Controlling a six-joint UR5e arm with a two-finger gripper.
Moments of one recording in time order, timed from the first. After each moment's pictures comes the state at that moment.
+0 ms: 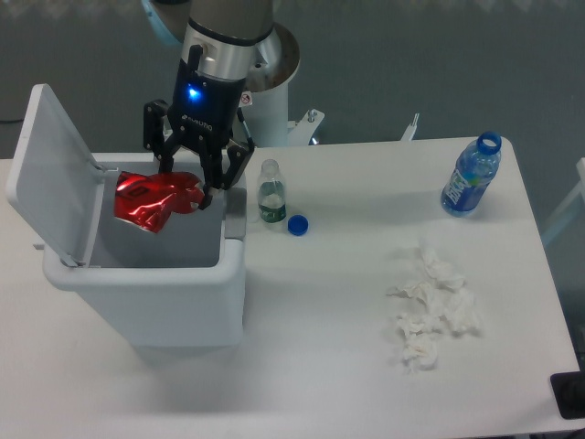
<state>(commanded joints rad) 2.36 -1.51 -1.75 -1.09 1.11 0.77</state>
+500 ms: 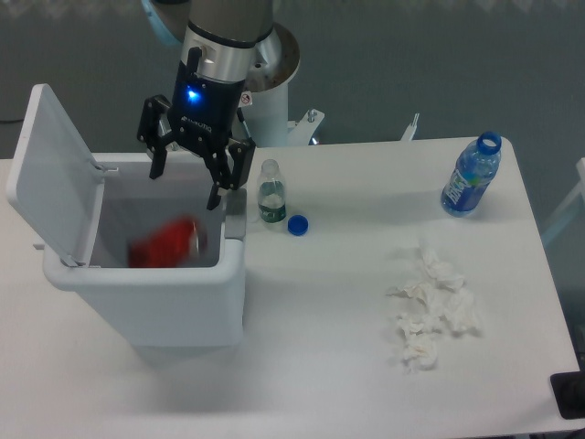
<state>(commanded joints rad) 2.36 -1.51 -1.74 -1.08 1.11 0.78</state>
